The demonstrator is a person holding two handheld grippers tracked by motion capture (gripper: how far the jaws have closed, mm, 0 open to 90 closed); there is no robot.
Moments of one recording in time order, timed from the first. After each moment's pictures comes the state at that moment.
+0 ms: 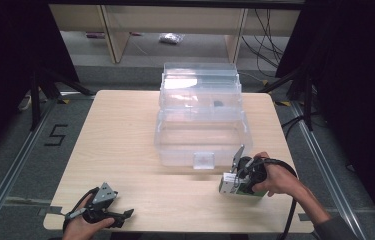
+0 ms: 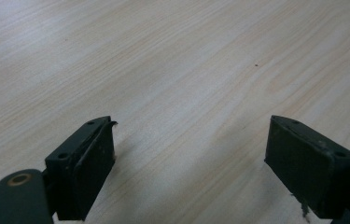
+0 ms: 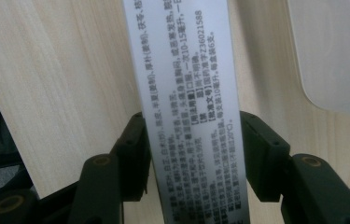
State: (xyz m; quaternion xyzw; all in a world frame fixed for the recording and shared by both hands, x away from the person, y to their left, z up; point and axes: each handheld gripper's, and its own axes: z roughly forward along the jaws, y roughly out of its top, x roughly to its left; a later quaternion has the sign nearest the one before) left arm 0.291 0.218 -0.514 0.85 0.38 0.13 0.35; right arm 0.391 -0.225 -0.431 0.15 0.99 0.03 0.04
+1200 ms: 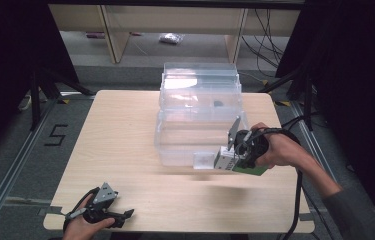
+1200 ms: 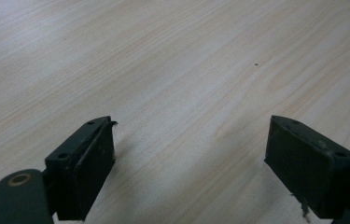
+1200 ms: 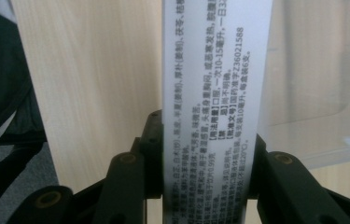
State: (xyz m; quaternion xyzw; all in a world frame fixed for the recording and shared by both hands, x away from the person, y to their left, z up) left arm 0.291 0.217 -0.514 0.85 0.38 0.13 0.35; right arm 0.411 -0.199 -0.335 0.07 0.99 0.03 0.07
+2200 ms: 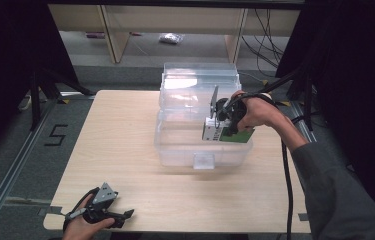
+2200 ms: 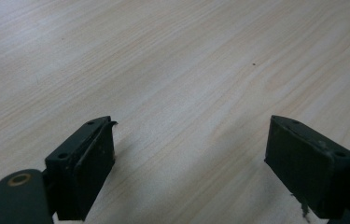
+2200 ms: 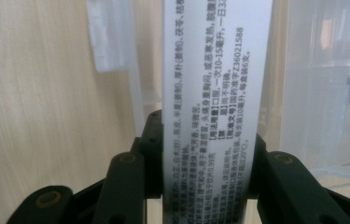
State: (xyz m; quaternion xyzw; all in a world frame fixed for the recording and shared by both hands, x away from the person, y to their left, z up) left arm 0.290 0.217 -0.515 0.84 0.38 0.13 0.35; right arm 0.499 -0.159 -0.315 0.03 1.00 0.01 0.09
